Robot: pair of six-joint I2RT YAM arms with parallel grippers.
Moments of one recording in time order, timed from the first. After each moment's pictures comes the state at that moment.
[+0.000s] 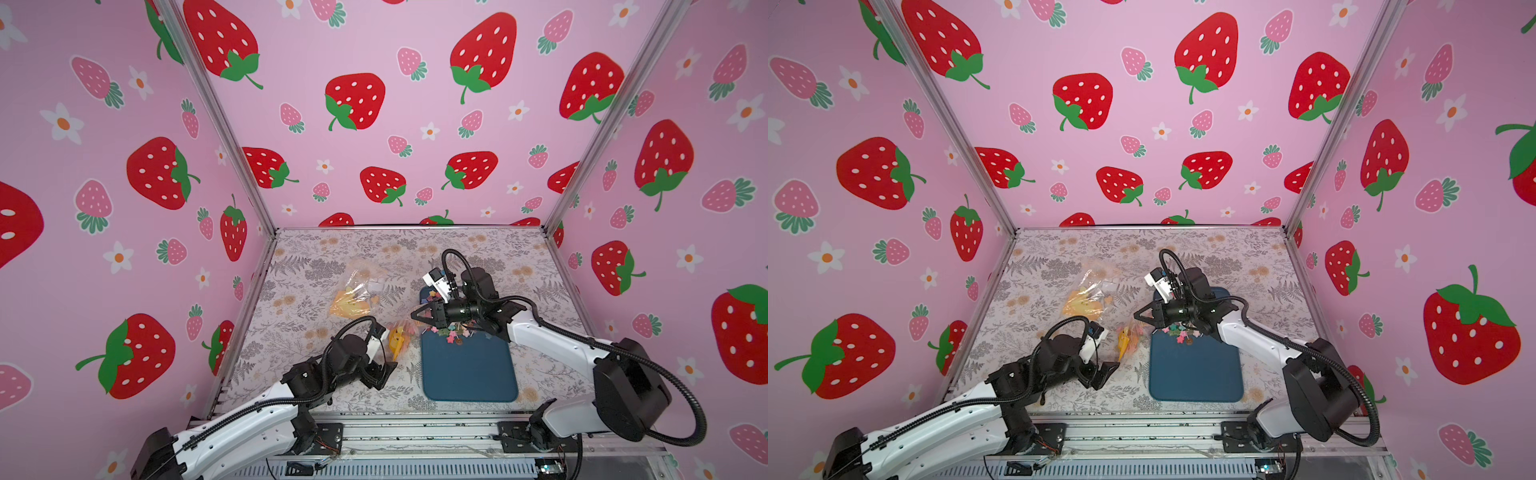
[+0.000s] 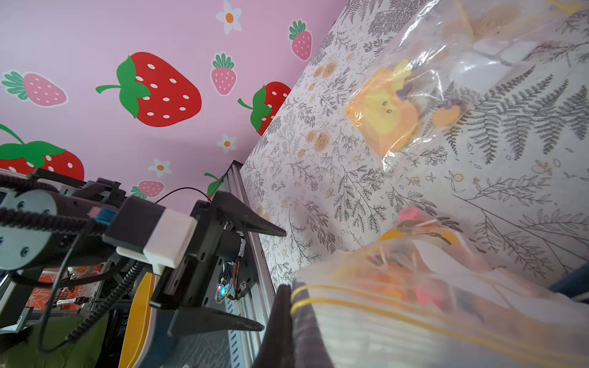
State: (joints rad) left arm -0.89 0.80 0.45 -0.36 -0.03 -0.20; right arm 0.71 1.43 0.88 0.03 -0.81 0.46
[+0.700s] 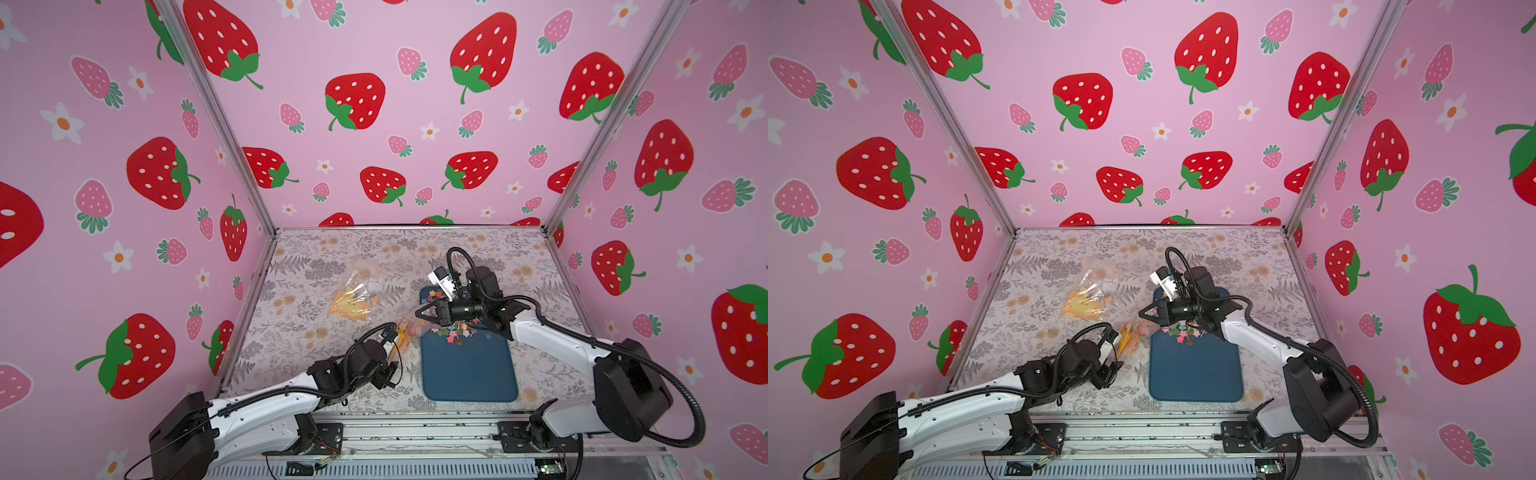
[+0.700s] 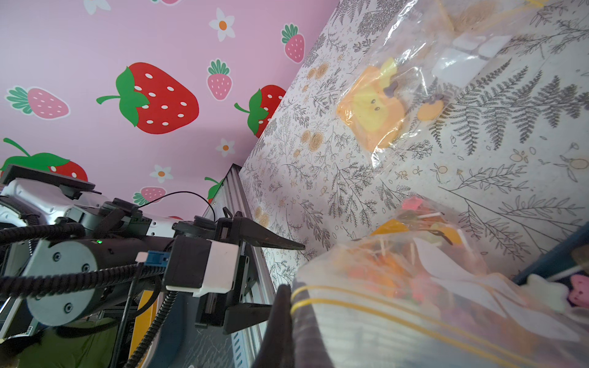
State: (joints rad) left arm -0.97 1.01 0.43 -0.21 -0.21 -0.20; right arm 0.67 1.43 0.86 0.02 -0.84 0.46
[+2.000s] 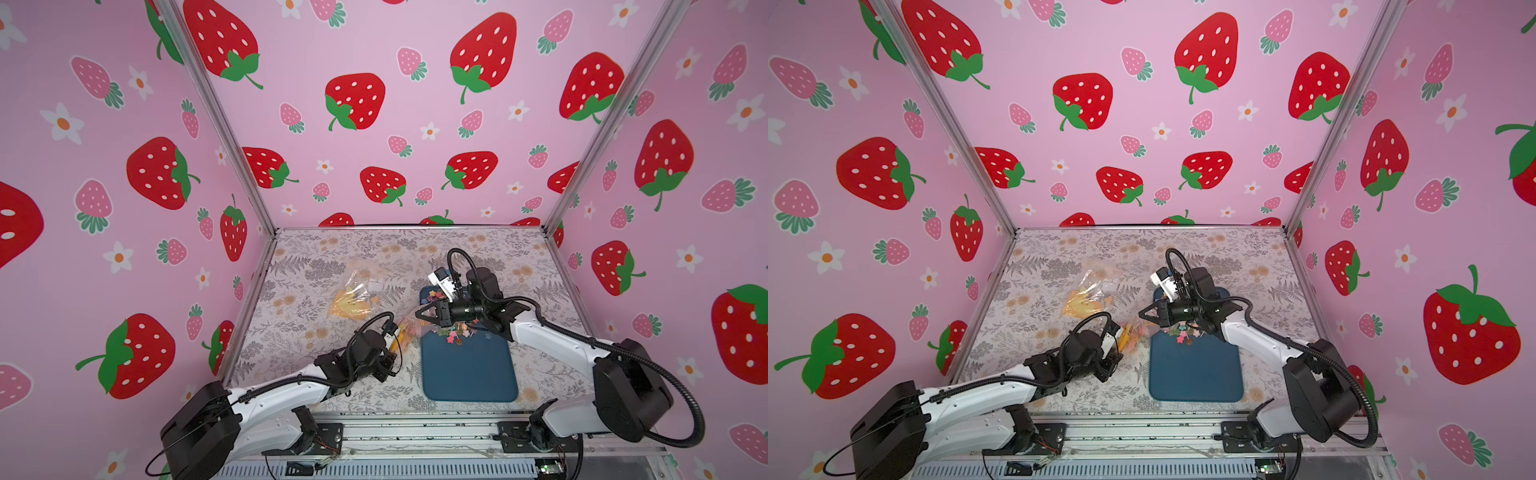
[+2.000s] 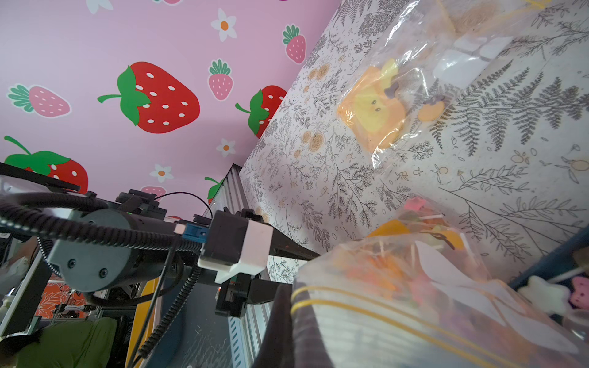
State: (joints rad) left arm -0.87 1.13 0.43 -0.10 -0.07 -0.20; right arm 0.67 1.43 0.85 0.04 -0.84 0.46
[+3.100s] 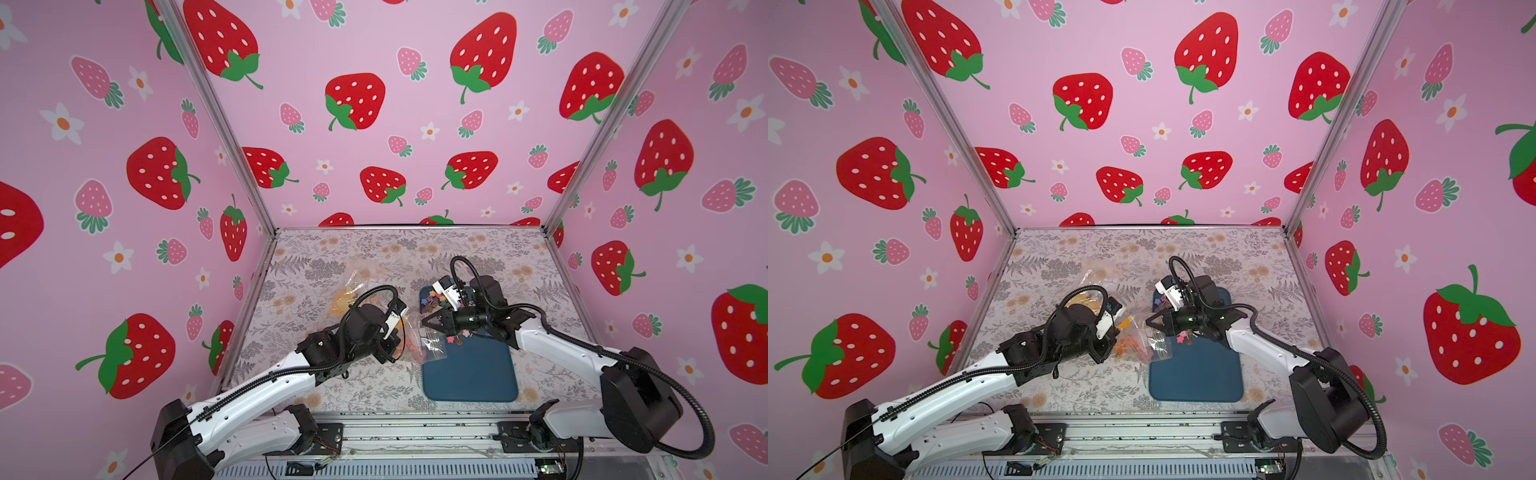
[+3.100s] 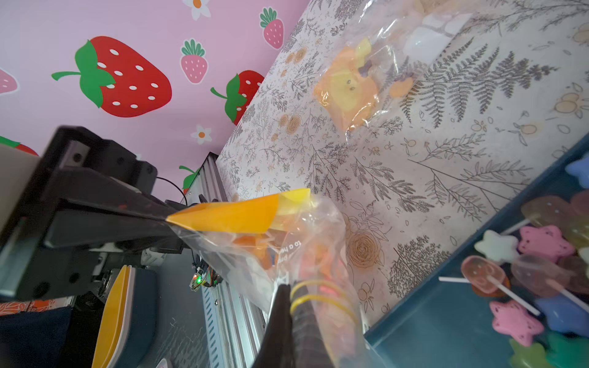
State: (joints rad) left arm -0.87 1.04 0.84 -0.50 -0.07 -0.01; right arm 0.66 1.35 0.75 -0.02 -0.76 0.36
